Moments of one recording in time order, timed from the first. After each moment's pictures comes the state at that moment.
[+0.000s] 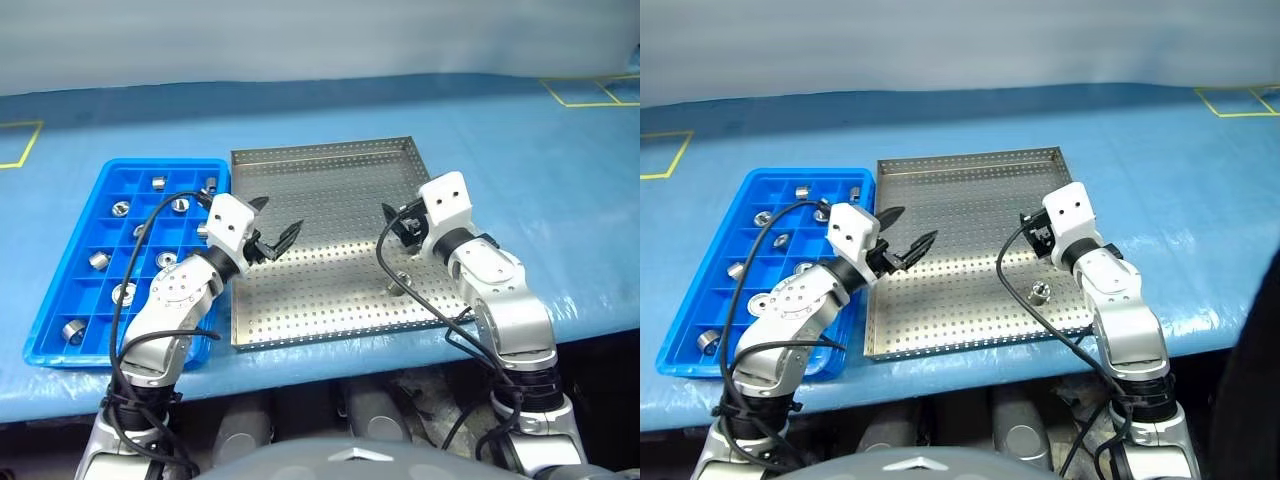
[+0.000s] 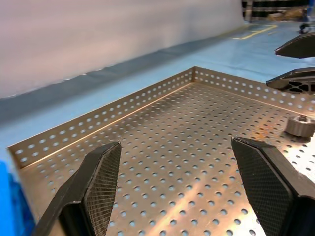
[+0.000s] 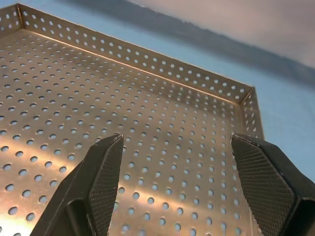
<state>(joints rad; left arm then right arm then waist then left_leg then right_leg) -0.15 0.34 -0.12 -0.43 -0.24 0.49 -0.42 -0.23 -0.30 0.01 -0.42 0.04 0.73 0.30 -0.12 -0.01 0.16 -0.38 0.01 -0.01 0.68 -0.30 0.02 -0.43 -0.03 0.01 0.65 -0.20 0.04</state>
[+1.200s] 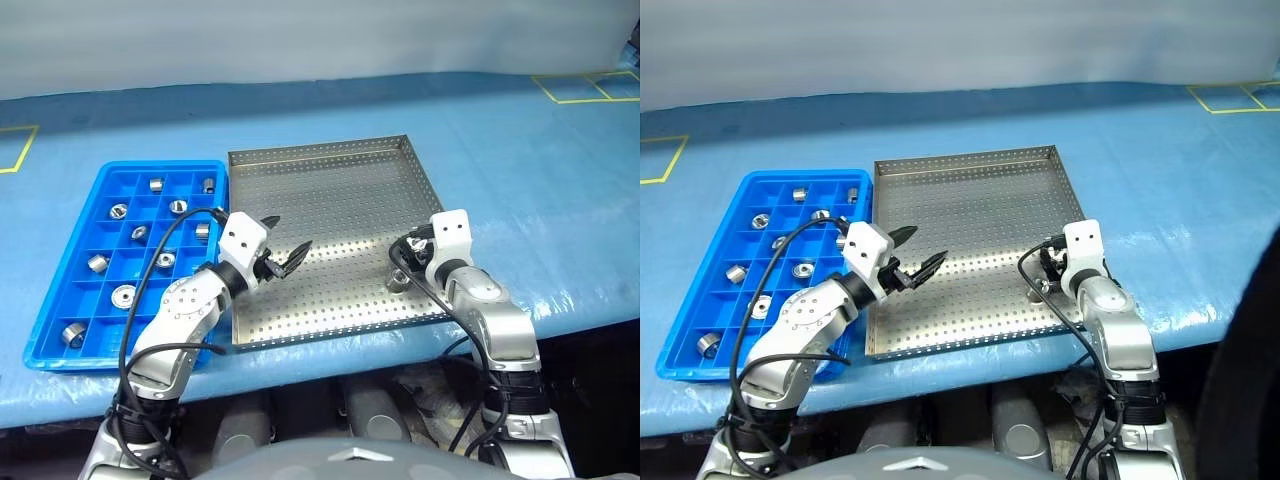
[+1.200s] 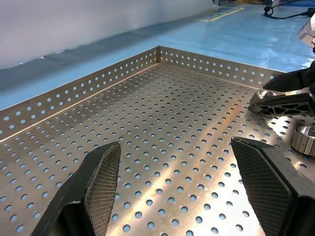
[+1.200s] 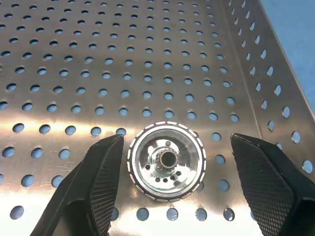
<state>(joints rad) -0.10 0.35 -0.16 -0.44 -0.23 0.49 -0.44 -0.18 -0.26 -0.08 -0.18 0.09 0.73 0.17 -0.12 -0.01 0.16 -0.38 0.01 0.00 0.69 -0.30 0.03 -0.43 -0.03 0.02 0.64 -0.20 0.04</state>
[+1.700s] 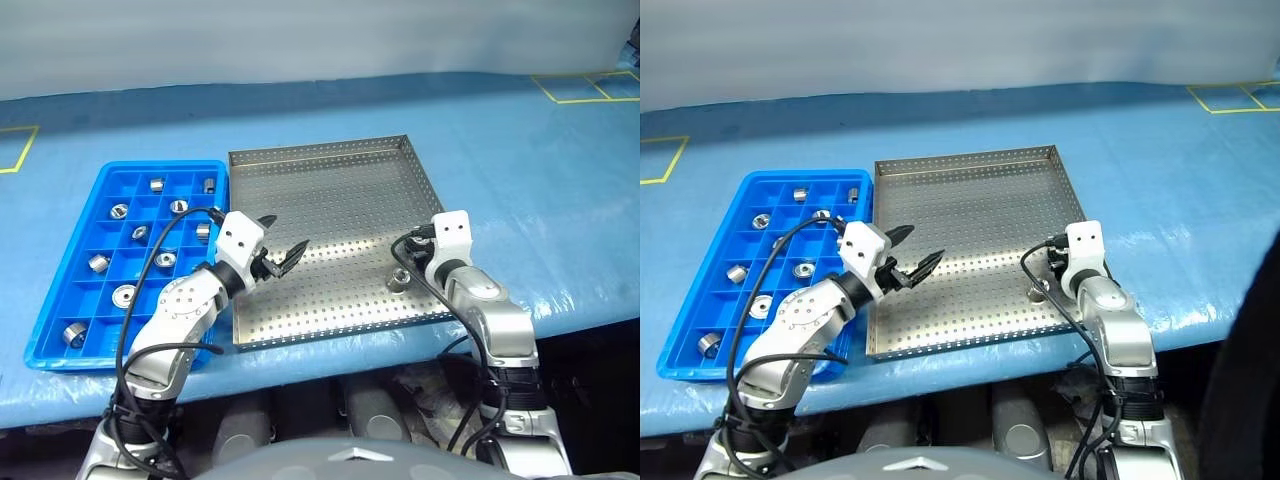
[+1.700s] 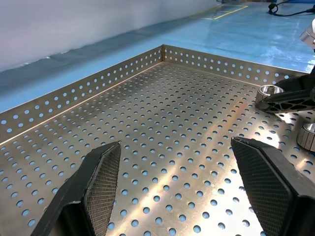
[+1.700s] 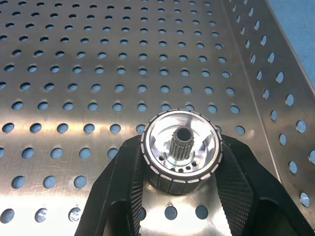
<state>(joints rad) -0.09 0.35 -0.14 -0.44 -0.23 0.49 -0.44 -0.19 -0.25 -0.09 -0.15 0.10 0.72 0.17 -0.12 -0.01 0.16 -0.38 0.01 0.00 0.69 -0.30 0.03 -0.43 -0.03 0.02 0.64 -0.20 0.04</state>
